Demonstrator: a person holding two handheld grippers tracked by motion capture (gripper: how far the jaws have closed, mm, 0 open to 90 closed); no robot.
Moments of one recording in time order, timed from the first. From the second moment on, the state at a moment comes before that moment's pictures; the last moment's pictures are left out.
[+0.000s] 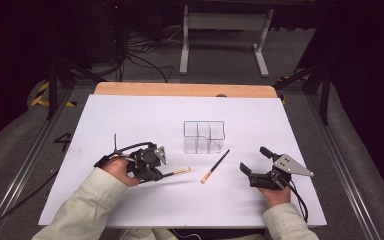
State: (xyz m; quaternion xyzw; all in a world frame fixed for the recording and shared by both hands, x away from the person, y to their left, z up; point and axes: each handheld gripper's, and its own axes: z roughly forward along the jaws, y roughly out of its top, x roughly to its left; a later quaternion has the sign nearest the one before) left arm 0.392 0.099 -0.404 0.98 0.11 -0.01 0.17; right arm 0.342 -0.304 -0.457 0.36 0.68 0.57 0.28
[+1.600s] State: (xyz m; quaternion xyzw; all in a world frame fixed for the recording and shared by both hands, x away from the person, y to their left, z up) left arm 0.380 0.124 -0.389 0.86 0.10 -0.01 0.49; right arm 0.322 -0.278 -0.416 0.28 0.70 0.62 0.23
